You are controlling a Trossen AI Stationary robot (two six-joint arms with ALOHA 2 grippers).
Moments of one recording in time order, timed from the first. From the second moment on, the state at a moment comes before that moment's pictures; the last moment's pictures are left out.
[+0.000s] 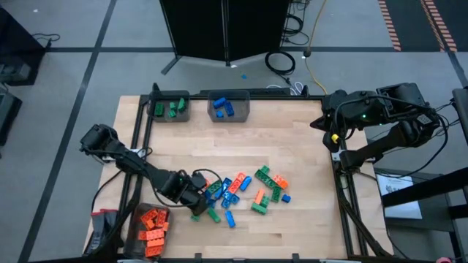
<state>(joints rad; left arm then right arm) -0.50 1.62 1.05 -0.79 -0.19 -1.09 0.11 1.24 1.95 -1.57 0.26 0.45</state>
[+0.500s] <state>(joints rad) -0.49 1.62 1.01 -0.71 -0.18 -1.05 0.11 1.24 1.95 -1.57 0.26 0.43</state>
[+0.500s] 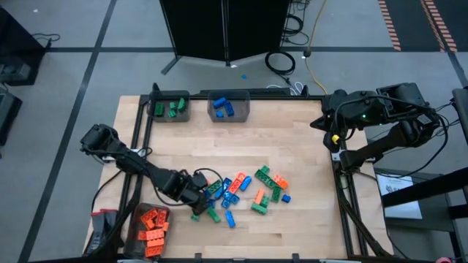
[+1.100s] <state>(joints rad) -0.48 1.80 1.01 -0.60 -0.12 -1.00 0.11 1.24 1.95 -1.57 0.26 0.43</state>
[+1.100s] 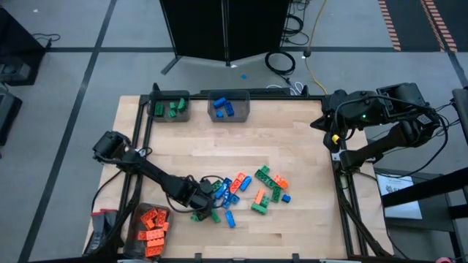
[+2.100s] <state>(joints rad) -0.25 1.54 1.12 -0.81 -0.42 -0.95 0.11 1.24 1.95 -1.57 0.26 0.43</state>
